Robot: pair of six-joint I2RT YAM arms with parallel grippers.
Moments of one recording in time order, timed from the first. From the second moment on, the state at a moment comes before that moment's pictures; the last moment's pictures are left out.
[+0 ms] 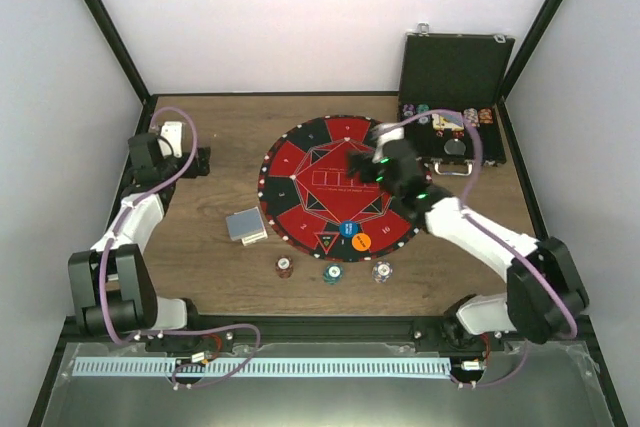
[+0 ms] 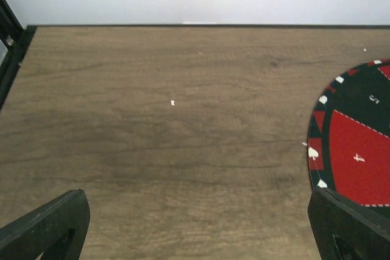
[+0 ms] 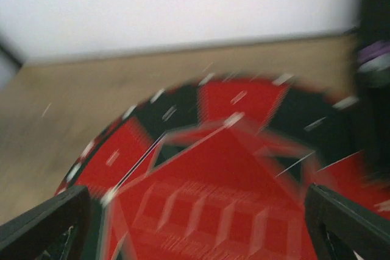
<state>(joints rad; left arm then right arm) 0.16 1.36 0.81 0.04 0.26 0.06 0.44 1.30 0.83 0.12 0.17 0.35</state>
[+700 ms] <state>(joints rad) 0.18 1.33 0.81 -0.06 0.36 0.10 1.00 1.70 0.99 -0.35 0.16 0.62</state>
